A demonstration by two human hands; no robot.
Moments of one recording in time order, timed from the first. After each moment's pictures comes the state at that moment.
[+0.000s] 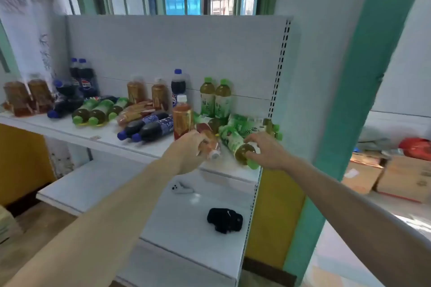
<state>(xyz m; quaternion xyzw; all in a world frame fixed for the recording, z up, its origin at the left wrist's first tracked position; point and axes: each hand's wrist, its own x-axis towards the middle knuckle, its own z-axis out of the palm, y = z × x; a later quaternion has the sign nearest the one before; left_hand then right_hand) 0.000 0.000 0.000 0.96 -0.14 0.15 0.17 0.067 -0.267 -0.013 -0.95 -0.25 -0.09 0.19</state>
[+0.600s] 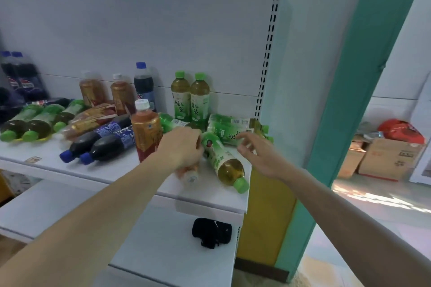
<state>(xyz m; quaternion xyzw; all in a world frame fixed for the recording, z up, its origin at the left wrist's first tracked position) 0.124 -0.042 0.008 0.98 -0.11 0.13 0.05 0.133 -0.289 -0.030 -0.92 -0.23 -0.09 0.31</state>
